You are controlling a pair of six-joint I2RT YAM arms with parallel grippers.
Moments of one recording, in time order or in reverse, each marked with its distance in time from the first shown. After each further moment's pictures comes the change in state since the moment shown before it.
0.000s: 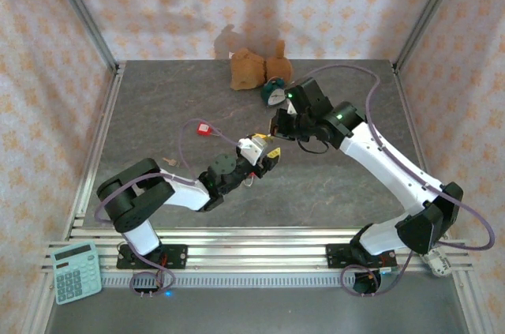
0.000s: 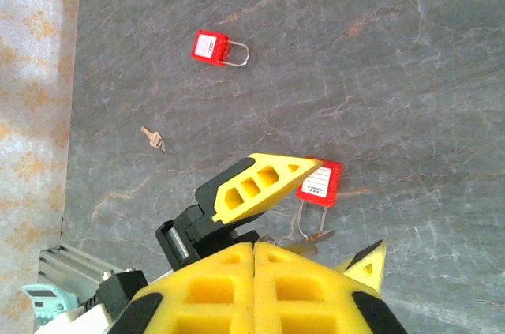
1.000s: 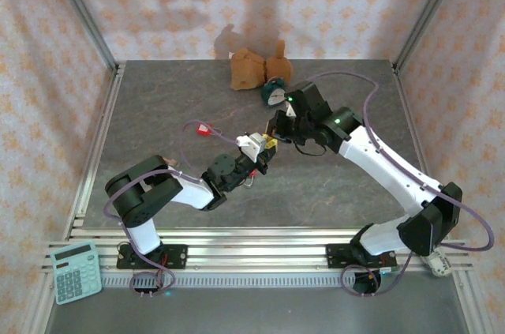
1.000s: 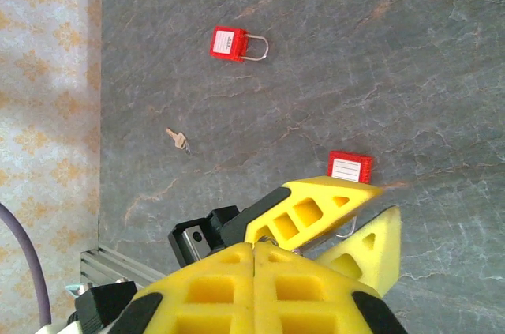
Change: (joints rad) left arm 0.000 0.051 0.024 0.134 0.008 -0.061; right arm -0.009 -0.021 -0.079 0.101 -0.053 0.082
